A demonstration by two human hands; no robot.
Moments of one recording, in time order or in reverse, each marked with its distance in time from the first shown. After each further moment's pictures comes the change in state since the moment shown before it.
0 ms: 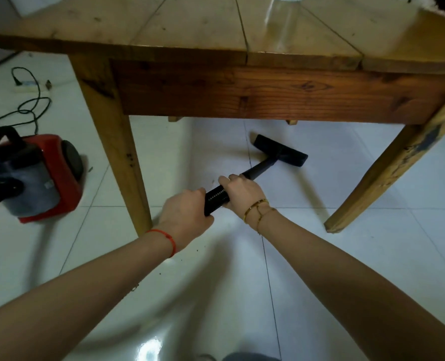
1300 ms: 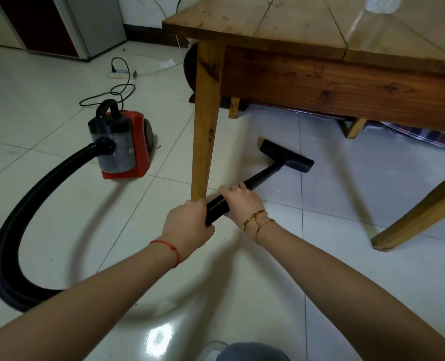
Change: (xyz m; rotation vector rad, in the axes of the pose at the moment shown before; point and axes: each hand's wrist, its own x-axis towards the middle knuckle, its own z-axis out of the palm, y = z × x) left_hand -0.114 -0.077 0.011 -0.020 0.047 -0.256; right_hand -0.027 -0.128 0.030 0.002 0.017 -0.240
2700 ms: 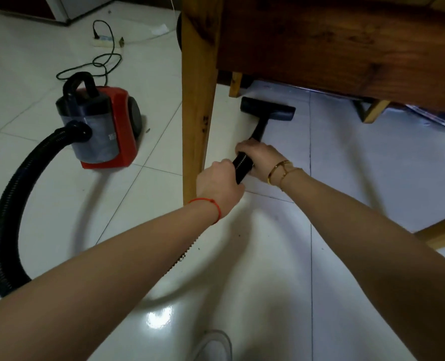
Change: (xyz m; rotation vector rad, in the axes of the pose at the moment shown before) left_hand 0.122 0.046 0.019 -0.220 0.046 -0.068; right_hand 0.106 0.104 -0.003 0.100 -0.059 -0.139
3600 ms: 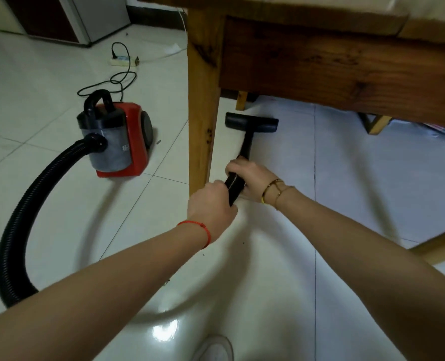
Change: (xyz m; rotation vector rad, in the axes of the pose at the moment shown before) left_hand -0.038 -0.007 -0.012 0.098 -0.020 -0.058; right_hand -0.013 -0.026 0.007 0.078 0.057 -0.168
